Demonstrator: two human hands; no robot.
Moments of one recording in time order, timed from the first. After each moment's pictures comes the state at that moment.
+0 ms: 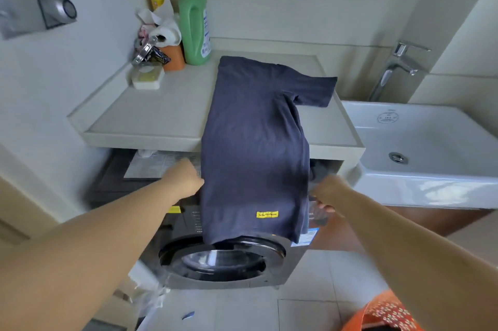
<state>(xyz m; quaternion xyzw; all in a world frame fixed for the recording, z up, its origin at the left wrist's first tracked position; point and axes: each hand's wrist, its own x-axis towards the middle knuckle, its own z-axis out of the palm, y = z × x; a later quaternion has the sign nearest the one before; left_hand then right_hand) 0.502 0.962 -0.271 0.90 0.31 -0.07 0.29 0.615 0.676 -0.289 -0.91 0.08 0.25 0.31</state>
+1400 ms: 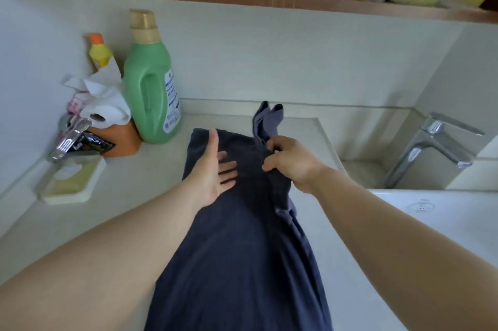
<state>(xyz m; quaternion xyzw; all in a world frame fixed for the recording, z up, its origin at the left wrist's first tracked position) 0.864 1.005 -0.209 0.54 0.27 -0.03 0.80 0.904 0.841 -0.156 -0.79 -0.15 0.21 0.55</state>
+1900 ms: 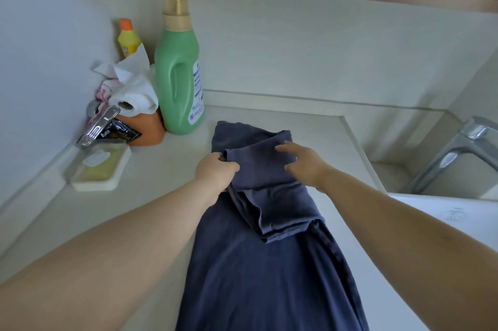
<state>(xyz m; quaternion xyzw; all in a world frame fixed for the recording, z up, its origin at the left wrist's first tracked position) 0.849 1.051 -0.234 0.72 0.33 0.06 0.60 0.940 0.870 -0.208 -0.91 -0.20 0.16 0.33</state>
